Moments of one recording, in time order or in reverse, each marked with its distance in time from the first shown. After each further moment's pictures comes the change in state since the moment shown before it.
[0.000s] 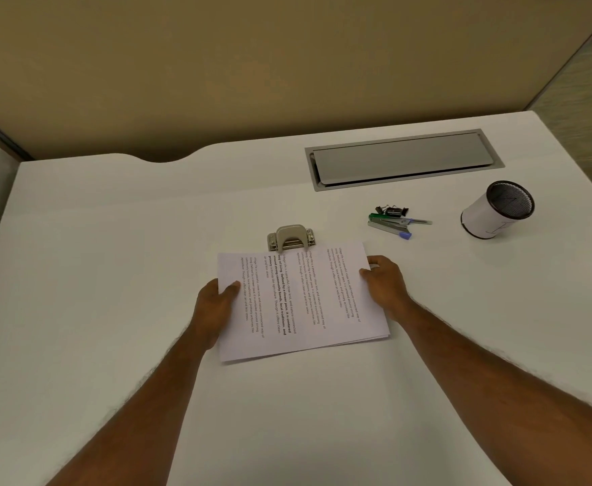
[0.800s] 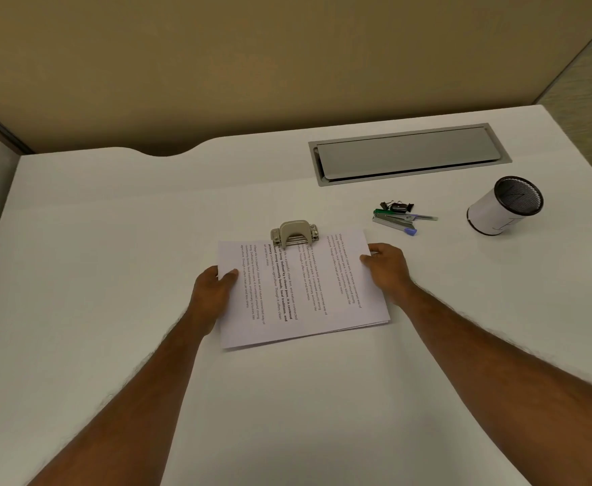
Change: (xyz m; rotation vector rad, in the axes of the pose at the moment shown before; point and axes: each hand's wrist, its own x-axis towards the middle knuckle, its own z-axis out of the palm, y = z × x) left_hand 0.018 0.007 -0.009 0.019 0.014 -0.003; right_hand 0.019 -0.010 0.002 0.036 0.012 -0.016
